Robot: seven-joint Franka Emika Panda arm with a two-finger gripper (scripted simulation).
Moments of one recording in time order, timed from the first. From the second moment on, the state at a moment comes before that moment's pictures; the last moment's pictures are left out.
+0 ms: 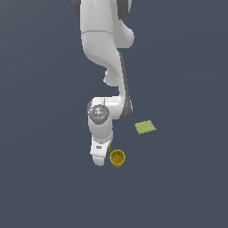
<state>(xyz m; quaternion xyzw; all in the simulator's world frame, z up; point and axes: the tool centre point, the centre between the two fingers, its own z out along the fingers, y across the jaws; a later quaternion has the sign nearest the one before) 0.065 -0.049 0.026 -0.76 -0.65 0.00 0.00</state>
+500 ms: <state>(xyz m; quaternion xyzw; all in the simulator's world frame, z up) 0.071 -0.046 0.099 -0.76 -0.65 0.00 0.00</state>
